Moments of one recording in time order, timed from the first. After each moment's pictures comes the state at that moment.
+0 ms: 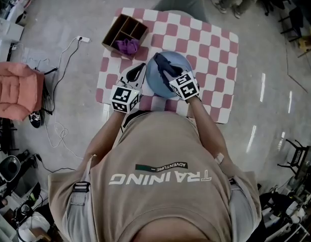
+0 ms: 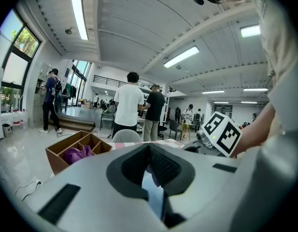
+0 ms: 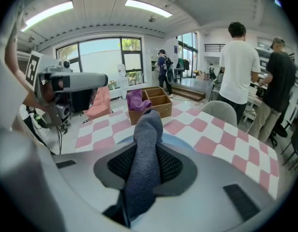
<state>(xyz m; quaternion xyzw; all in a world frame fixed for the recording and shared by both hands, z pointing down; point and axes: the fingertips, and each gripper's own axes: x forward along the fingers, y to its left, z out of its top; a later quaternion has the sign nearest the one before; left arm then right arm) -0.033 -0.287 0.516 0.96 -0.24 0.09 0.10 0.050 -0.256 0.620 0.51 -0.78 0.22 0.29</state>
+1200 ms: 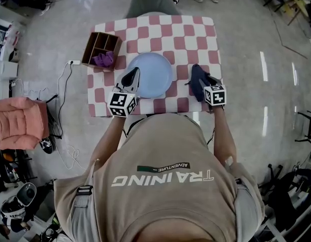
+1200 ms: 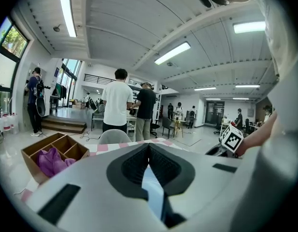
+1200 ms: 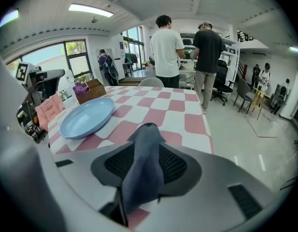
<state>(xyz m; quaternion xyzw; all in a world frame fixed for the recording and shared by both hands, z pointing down) 0.040 -0.241 0.511 0.97 -0.20 0.10 0.08 0.285 -0.050 0.669 0.70 -0.58 0.34 0.23</state>
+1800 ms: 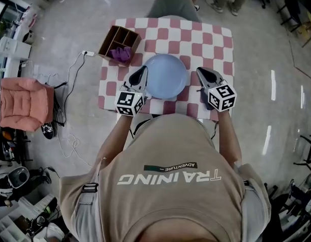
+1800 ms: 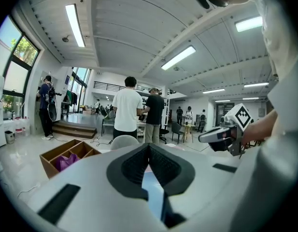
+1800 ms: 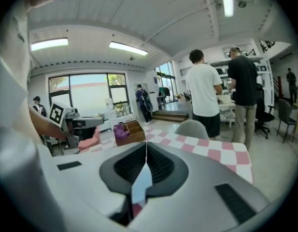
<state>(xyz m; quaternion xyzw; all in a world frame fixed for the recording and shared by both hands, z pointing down) 0.010 -0.256 0.493 0.96 -0.26 0.07 0.07 0.195 -0.158 0.518 0.61 -0.77 0.17 0.10</state>
